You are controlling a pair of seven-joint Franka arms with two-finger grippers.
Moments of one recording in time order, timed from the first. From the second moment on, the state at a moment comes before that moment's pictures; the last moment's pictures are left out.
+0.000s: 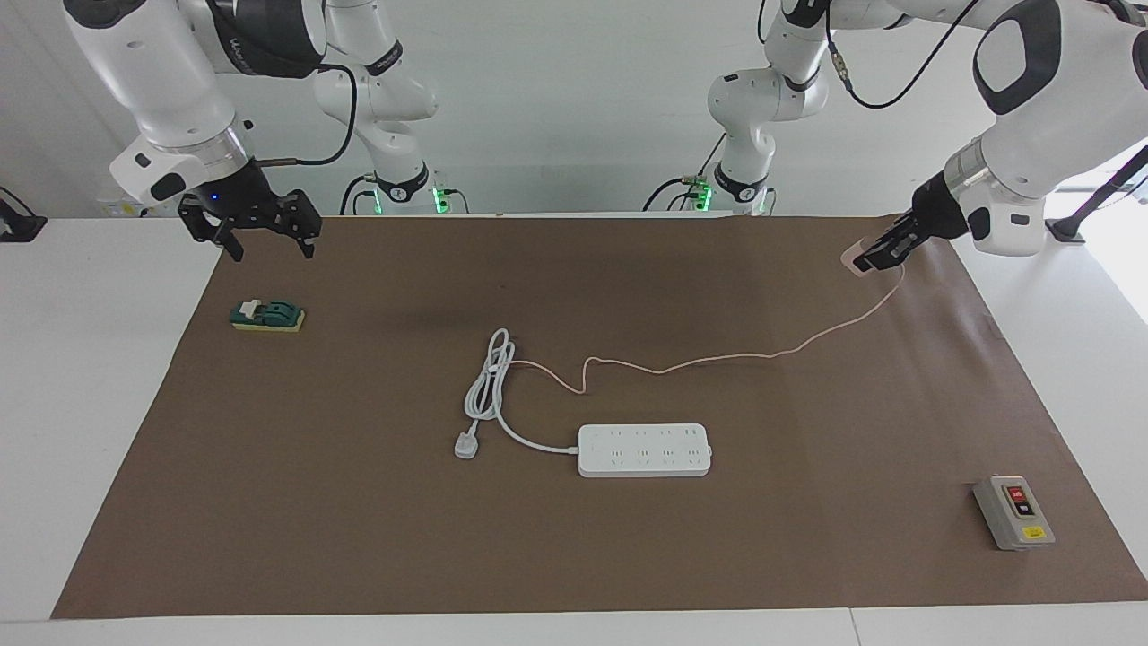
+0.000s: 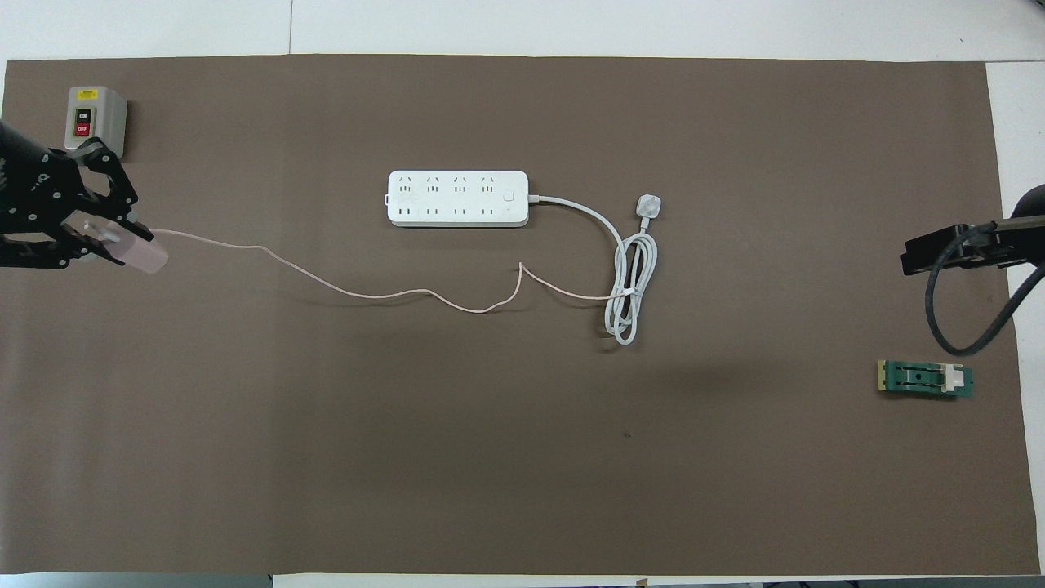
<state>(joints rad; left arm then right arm) 0.04 0.26 -0.12 -1.25 -0.15 1.30 -0.92 -0.05 -0.04 0.01 -1.68 -0.02 1.61 -0.07</state>
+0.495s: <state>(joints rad) -0.16 0.40 -0.12 -1.27 -0.07 1.59 -1.54 -0.05 -0.04 0.02 -1.68 -0.02 1.65 -0.07</state>
